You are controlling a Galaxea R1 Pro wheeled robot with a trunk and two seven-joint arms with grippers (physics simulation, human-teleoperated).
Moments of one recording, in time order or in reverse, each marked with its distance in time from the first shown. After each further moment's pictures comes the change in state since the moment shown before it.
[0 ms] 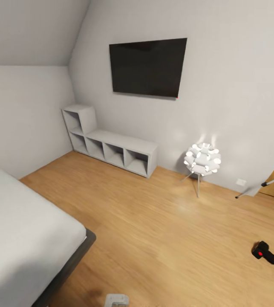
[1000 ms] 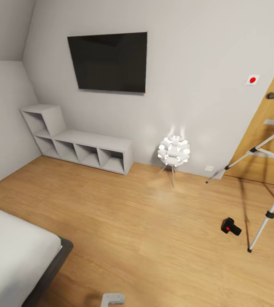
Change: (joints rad) left arm 0.001 0.010 0.036 0.006 -0.001 -0.020 0.001; right arm 0.003 -0.005 0.002 0.007 0.008 0.005 0.132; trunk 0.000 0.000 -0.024
